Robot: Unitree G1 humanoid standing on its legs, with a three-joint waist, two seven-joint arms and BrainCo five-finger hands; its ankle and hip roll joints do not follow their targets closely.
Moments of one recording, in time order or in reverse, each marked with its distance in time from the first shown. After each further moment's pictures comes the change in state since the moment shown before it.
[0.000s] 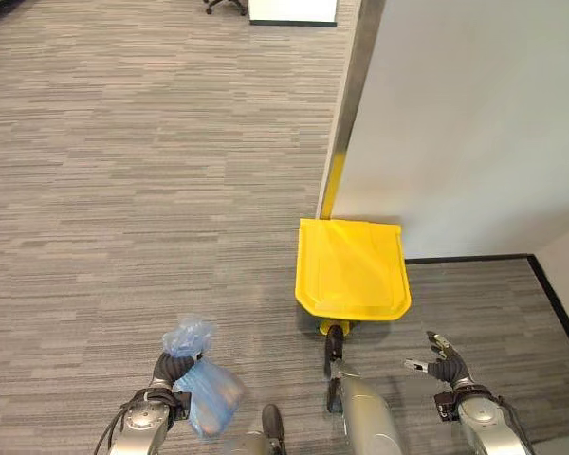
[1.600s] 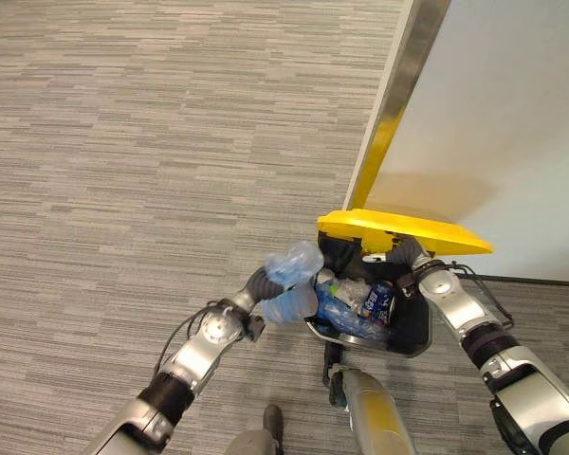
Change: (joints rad) left arm -0.577 0.038 -0.511 -0.165 0.000 -0.063 -0.096; right arm -0.706 -0.155 0.369 0.142 0.083 -0.001 0.015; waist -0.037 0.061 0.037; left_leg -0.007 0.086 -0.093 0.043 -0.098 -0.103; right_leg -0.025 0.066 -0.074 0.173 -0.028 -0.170
